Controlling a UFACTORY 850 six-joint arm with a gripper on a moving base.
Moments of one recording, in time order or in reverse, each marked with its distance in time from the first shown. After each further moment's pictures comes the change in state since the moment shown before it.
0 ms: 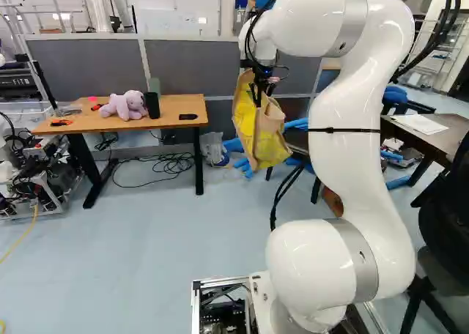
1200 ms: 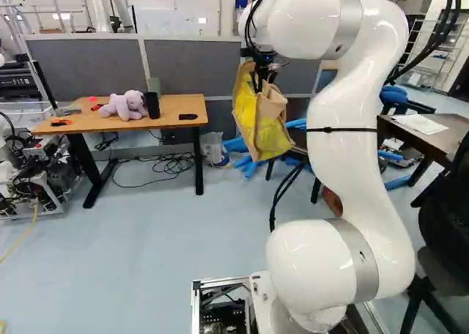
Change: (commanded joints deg) arm 0.2 -1.9 -8.6 0.0 -8.9 0.0
